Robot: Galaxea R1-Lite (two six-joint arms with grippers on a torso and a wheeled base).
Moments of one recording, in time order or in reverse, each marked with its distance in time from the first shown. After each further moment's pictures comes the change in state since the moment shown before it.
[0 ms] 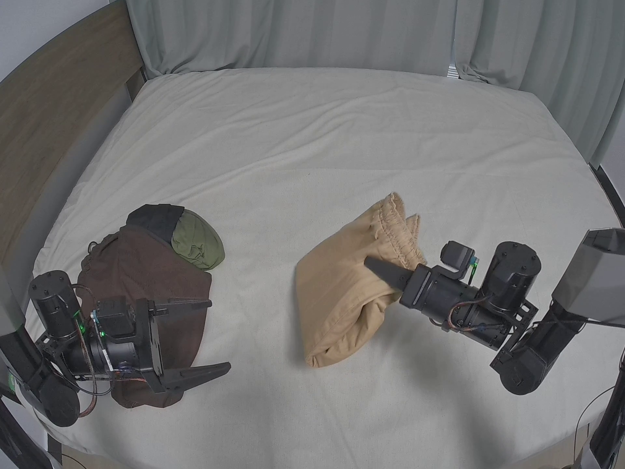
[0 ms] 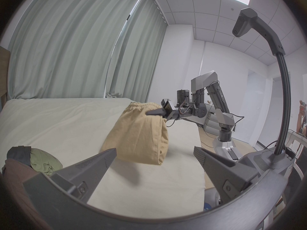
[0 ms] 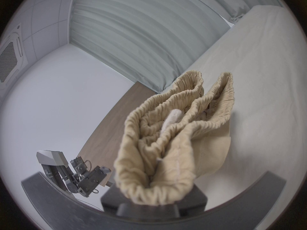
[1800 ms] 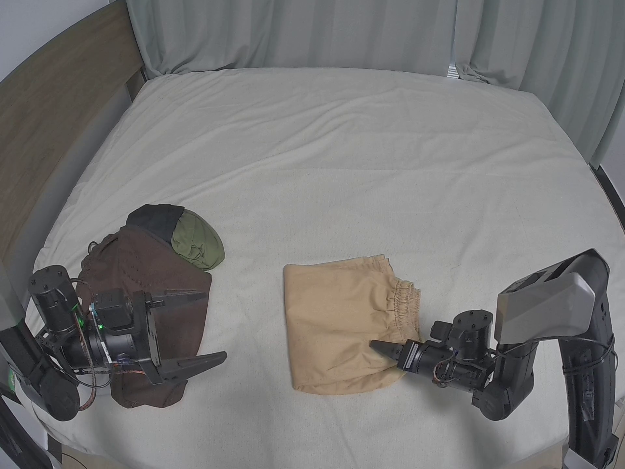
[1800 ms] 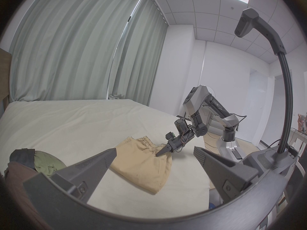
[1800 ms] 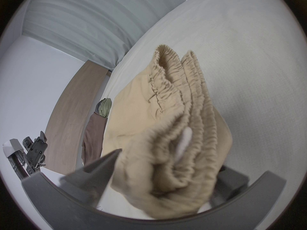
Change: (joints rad) left arm 0.026 0.010 -0.029 0.000 -0.002 0.000; right arm -0.081 0.373 0.094 -0.004 -0.085 0.011
